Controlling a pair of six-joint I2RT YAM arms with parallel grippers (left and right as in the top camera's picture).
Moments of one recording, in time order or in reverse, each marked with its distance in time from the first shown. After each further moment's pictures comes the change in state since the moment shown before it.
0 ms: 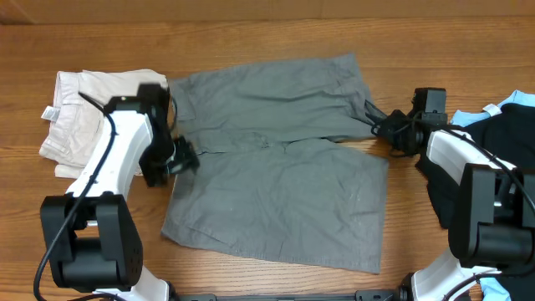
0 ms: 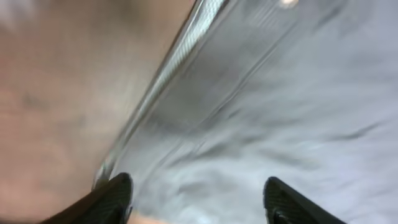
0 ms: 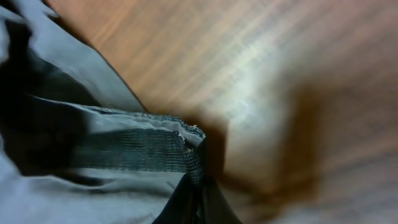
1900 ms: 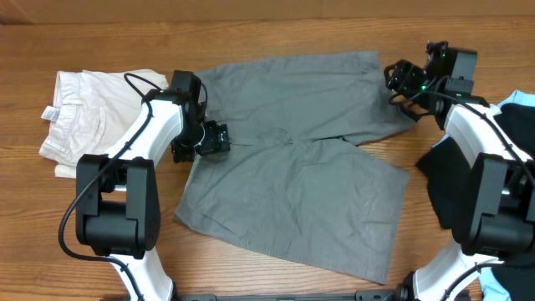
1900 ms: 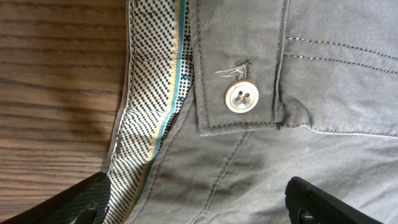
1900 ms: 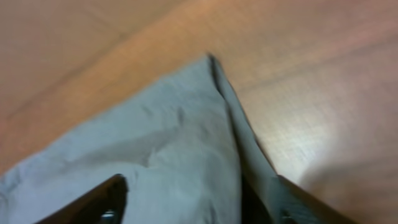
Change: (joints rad) left arm -0.117 0.199 0.039 0.285 0.082 0.132; right arm -0.067 0.072 0.278 0.087 -0.195 -0.214
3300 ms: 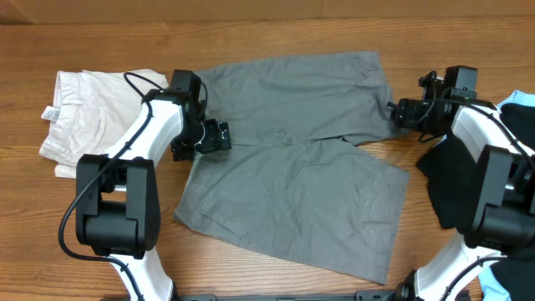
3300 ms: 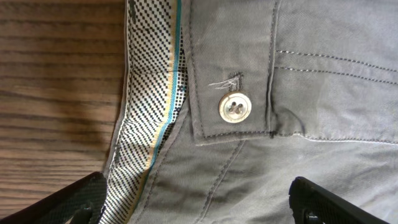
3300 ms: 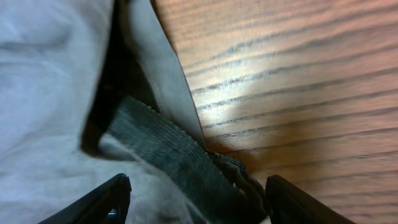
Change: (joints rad) left arm 0.000 0.000 0.000 0.023 0.000 0.000; right arm -0.058 0.032 -0.003 -0.306 0.097 -0.375
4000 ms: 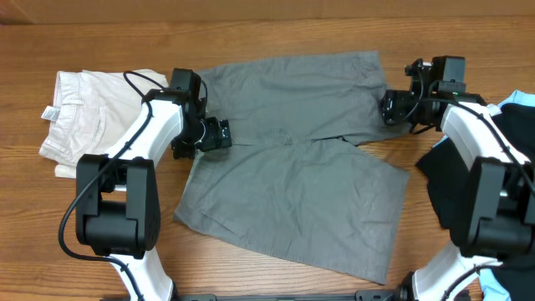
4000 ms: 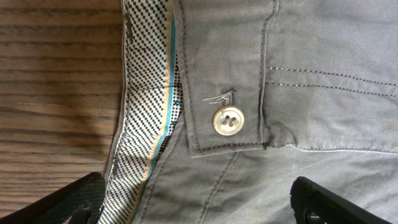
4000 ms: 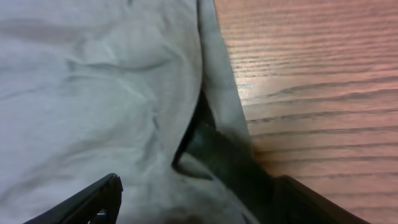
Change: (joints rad) left arm 0.000 0.000 0.000 0.028 0.000 0.000; right arm 0.092 -0.024 0.010 0.034 0.040 -0.021
